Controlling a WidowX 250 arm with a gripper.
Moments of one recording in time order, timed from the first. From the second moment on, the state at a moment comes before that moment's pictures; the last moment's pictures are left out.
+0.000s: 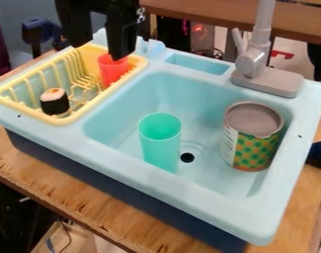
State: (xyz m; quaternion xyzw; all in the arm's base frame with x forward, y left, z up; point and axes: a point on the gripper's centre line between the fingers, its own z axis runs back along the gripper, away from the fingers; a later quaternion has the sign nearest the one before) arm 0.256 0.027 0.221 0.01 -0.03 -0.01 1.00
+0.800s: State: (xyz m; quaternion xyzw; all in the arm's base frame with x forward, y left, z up) arm 0.311 0.079 0.194 -0.05 -0.05 0.00 1.00
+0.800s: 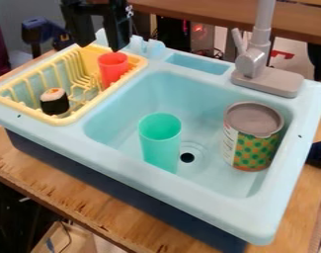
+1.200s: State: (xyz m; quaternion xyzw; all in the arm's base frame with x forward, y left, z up) arm 0.336 0.070 0.181 0.00 -0.03 -0.01 1.00
